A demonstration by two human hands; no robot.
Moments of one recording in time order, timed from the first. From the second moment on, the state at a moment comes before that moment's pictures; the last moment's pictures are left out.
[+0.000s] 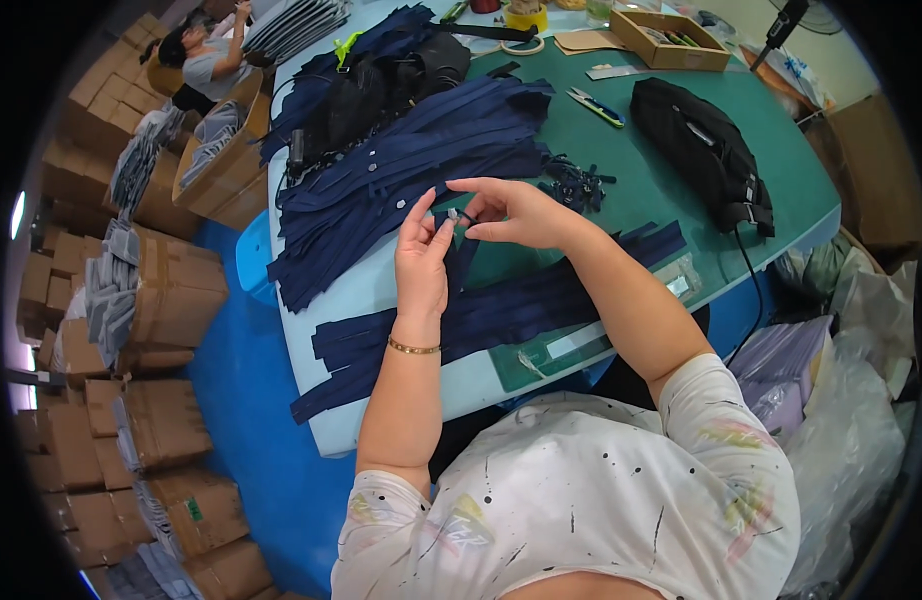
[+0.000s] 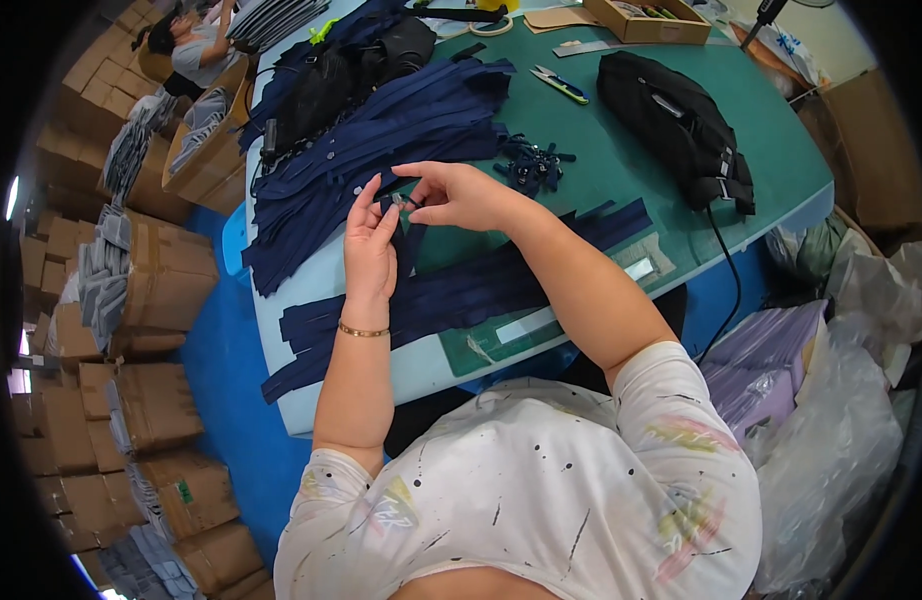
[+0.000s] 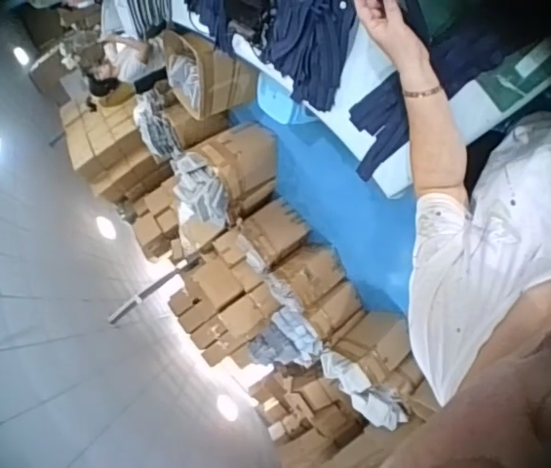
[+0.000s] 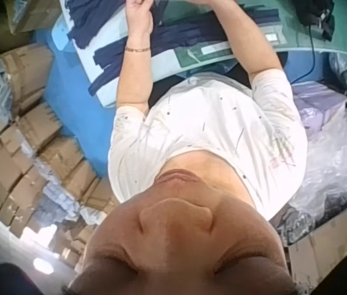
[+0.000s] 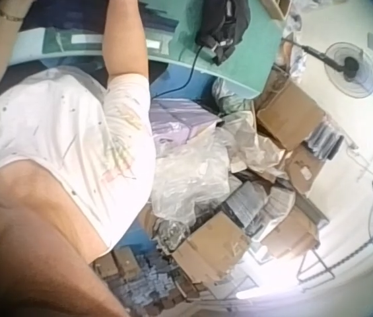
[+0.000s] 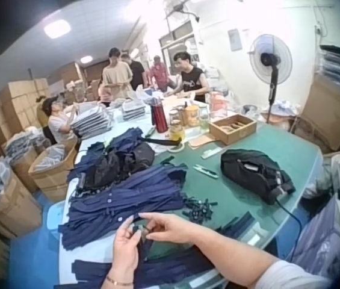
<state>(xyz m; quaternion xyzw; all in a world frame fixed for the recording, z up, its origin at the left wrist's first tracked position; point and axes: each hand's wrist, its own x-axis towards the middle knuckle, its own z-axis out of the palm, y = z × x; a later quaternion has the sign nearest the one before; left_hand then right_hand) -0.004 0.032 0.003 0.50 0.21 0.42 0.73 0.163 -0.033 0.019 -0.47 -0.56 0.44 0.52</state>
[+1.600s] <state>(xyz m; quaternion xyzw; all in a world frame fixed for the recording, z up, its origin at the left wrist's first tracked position) -0.030 0.064 0.004 0.37 0.12 0.43 0.82 0.143 -0.021 0.006 -0.53 -0.42 0.31 0.66</state>
